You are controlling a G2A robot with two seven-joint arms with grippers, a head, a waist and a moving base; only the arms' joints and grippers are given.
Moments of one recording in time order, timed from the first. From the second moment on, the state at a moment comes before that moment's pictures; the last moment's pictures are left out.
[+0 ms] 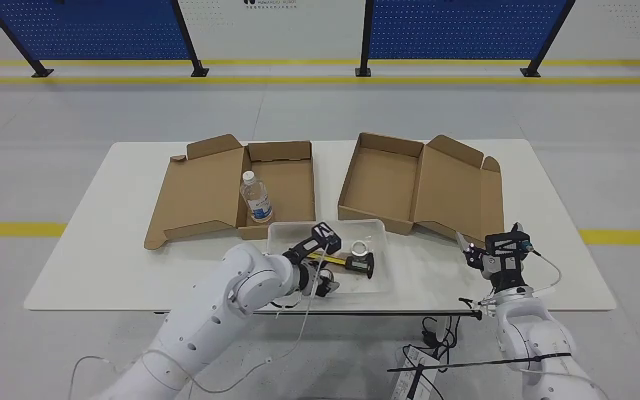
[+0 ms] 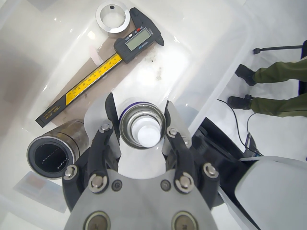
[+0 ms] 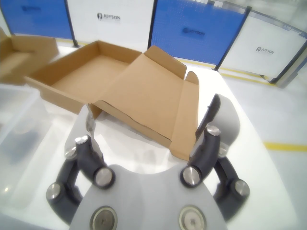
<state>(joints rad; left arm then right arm) 1.10 -1.17 -0.88 -1.67 0.82 -0.22 -1.07 -1.73 -1.15 1.60 -1.80 -1.33 0.00 0.00</state>
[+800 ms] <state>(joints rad) 1.09 -1.17 -0.87 -1.66 0.82 -0.23 -1.07 -1.73 -1.15 1.60 -1.80 -1.33 0.00 0.00</state>
